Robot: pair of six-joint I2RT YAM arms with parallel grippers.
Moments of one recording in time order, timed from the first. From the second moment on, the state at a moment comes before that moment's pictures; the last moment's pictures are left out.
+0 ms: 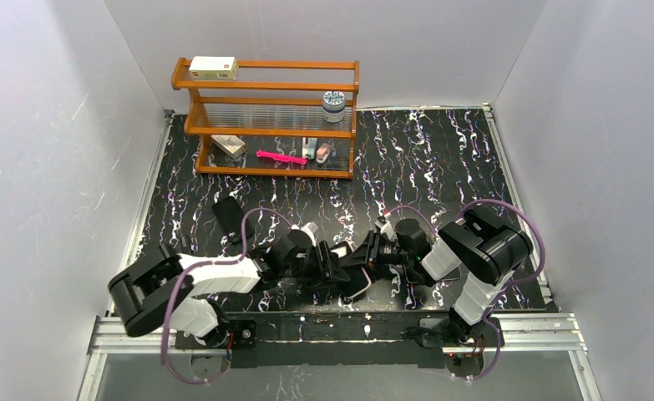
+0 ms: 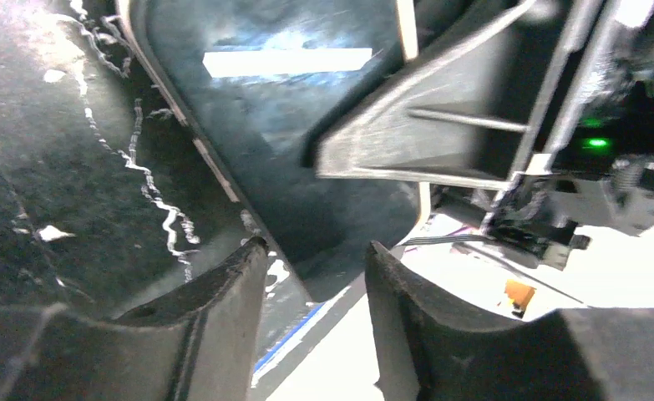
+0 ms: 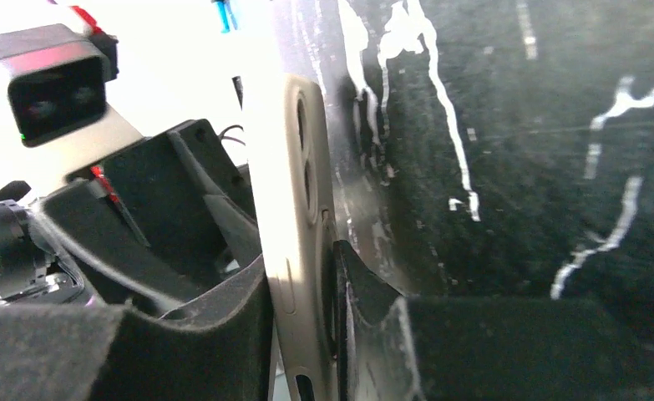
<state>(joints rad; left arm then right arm) -0.97 1.40 0.43 0.27 0.24 -1.26 0.64 1.74 0.25 1.00 -0.69 1.30</state>
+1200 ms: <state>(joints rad) -0.78 0.77 0.44 0.07 0.06 -1.24 0.57 1.75 0.44 1.39 -0.99 1.75</state>
